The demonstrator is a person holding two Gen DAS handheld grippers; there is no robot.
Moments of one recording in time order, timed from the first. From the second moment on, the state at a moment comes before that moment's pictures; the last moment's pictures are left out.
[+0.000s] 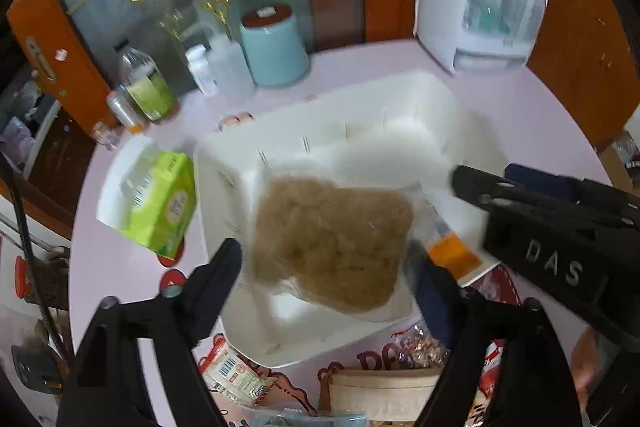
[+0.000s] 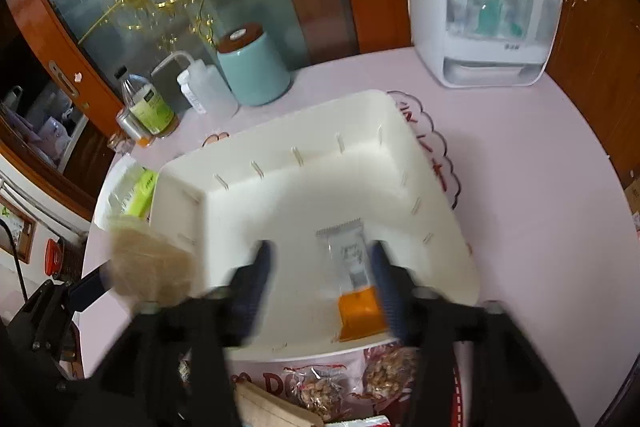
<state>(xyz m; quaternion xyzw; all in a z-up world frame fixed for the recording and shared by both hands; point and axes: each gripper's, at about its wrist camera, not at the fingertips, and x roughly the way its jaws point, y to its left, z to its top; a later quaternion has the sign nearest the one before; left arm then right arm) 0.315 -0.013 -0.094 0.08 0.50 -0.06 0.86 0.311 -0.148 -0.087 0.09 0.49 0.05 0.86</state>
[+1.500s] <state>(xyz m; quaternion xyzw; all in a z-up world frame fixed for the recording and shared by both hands) 0.120 -0.016 -0.028 0.00 0.45 -0.08 0.89 0.121 -0.212 0.011 0.05 0.37 0.13 0.92</state>
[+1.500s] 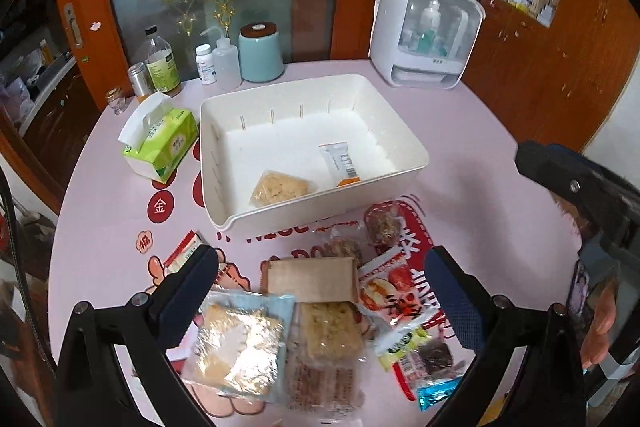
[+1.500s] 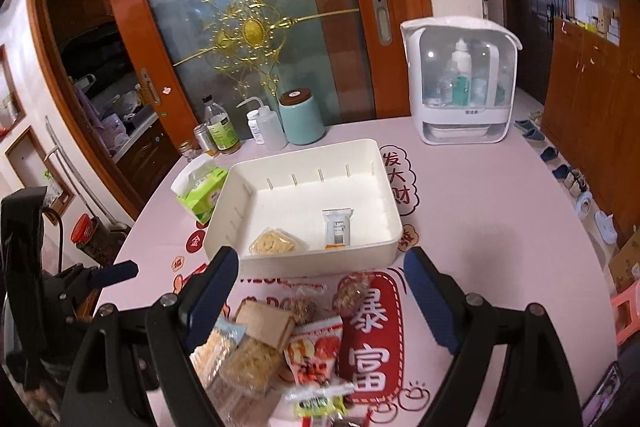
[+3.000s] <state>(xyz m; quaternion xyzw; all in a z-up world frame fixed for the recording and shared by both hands) -0.004 -0.030 -0.120 -0.01 0.55 -0.07 0.83 -0.019 -0.248 -0.141 -0.06 0.50 0.21 0.84</state>
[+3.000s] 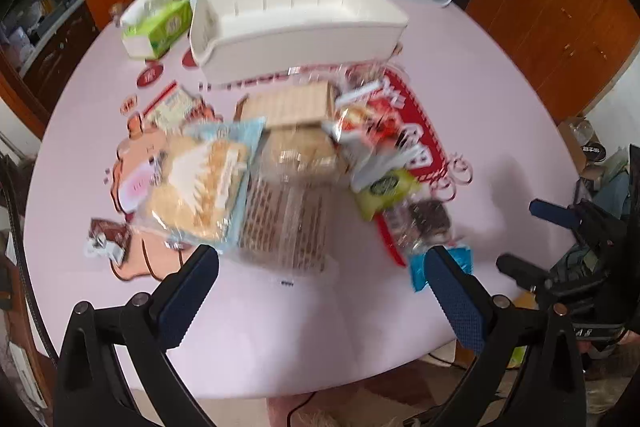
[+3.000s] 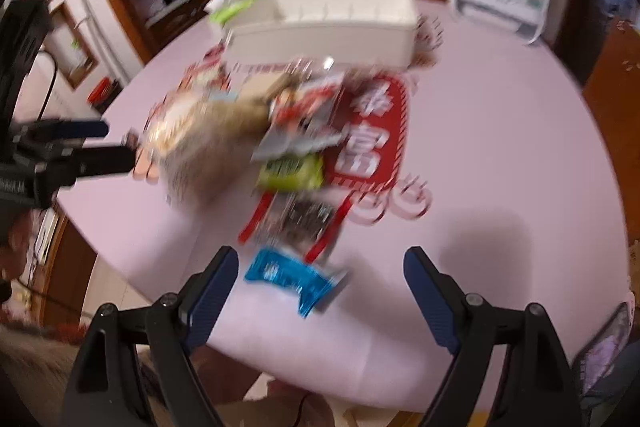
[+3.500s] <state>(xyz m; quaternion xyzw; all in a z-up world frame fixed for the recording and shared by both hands) 0.018 -0.003 -0.169 -0.03 0.60 -0.04 0.80 0.010 -0.239 -0.204 0.02 0.59 0.23 0.78</state>
